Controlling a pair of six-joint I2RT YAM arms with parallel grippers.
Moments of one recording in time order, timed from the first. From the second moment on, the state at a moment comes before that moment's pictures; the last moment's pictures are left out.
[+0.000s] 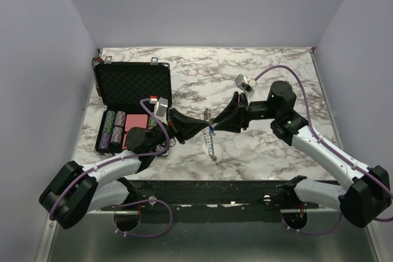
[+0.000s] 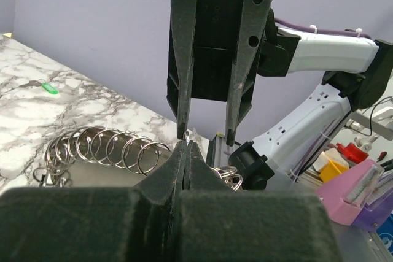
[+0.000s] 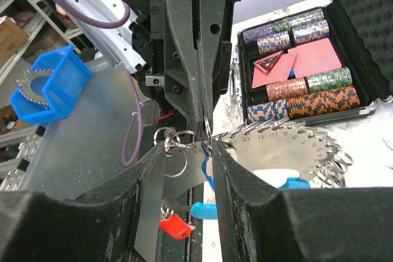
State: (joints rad) left arm -0.67 1.12 0.32 1.28 0.53 -0.76; right arm 0.54 1.13 0.83 0.25 -1.10 0.29
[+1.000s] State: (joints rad) left arm -0.66 1.16 0.35 1.29 0.55 -0.80; right arm 0.54 1.16 0.82 0.30 -1.09 0.29
